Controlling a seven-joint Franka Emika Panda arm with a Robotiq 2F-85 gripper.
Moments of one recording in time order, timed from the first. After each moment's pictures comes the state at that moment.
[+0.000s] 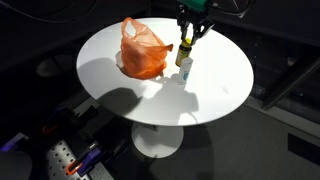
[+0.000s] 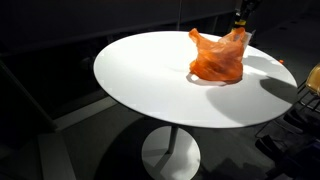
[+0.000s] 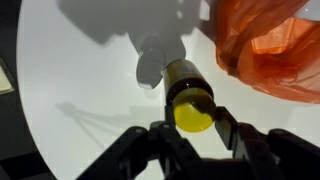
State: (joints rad) arm -0.15 0.37 -0.07 -1.77 0.14 2.17 -0.18
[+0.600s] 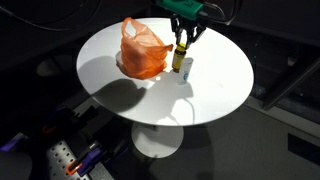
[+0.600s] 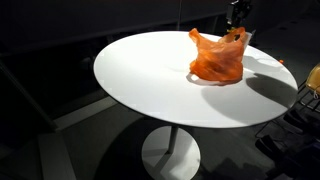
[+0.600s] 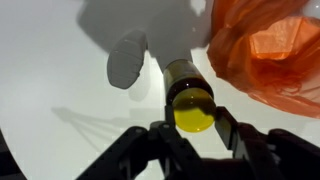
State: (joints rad) arm -0.12 0.43 -0.06 -1.76 0.10 2.21 -0.17
